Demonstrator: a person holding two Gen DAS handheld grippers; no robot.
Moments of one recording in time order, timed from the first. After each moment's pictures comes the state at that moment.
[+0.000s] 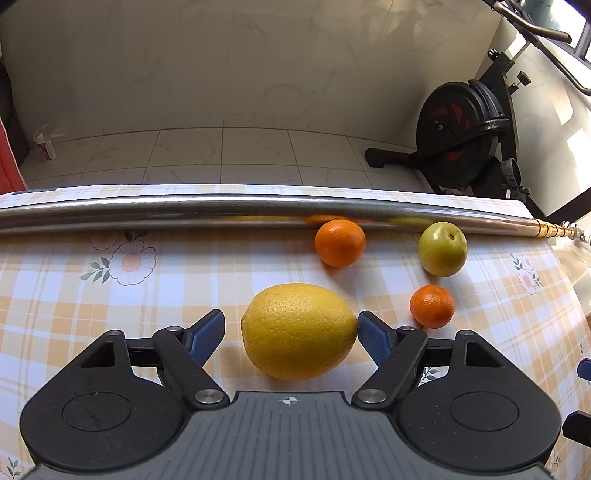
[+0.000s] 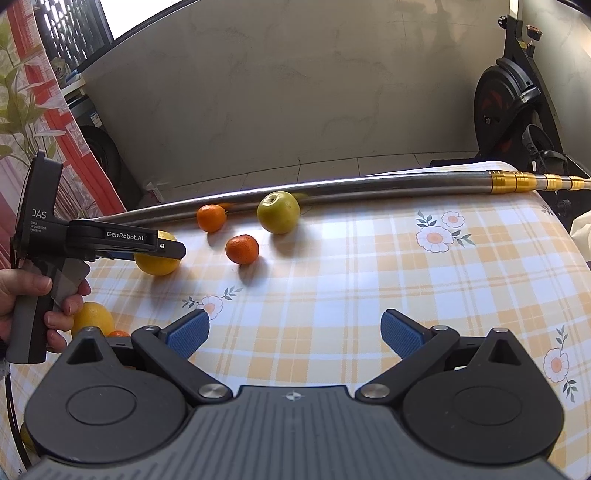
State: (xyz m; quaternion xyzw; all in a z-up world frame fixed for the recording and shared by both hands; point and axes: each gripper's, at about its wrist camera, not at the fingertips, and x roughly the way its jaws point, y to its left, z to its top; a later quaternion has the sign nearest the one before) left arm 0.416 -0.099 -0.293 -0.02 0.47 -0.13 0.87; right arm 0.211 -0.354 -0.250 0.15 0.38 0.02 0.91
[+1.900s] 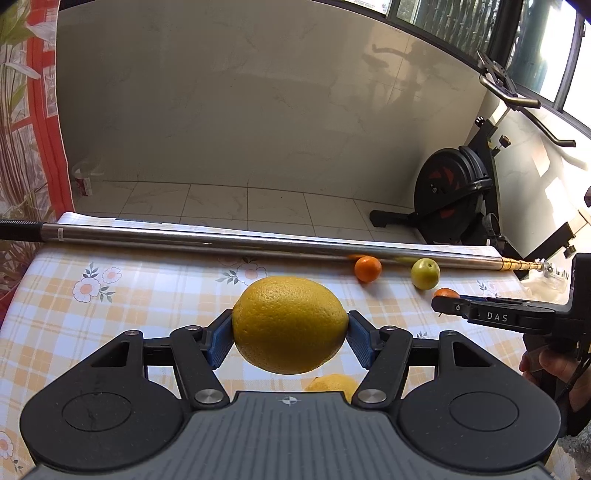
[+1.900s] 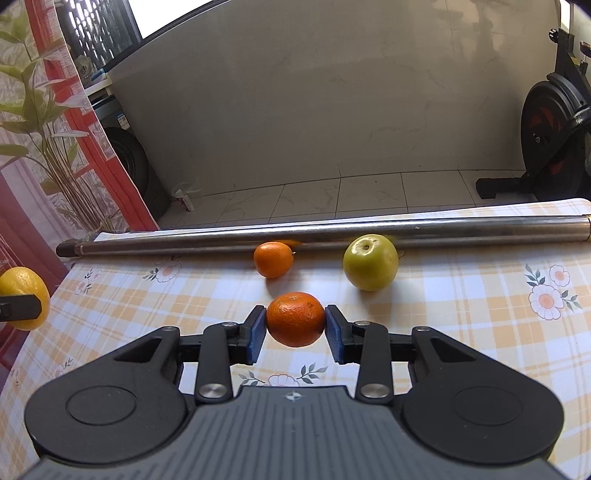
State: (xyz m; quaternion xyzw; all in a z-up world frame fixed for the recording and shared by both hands) left arm 0.297 0.003 -0.193 -0.04 0.37 -0.12 0.92; right arm 0.282 -0.298 -0.249 0.16 0.35 0.06 0.92
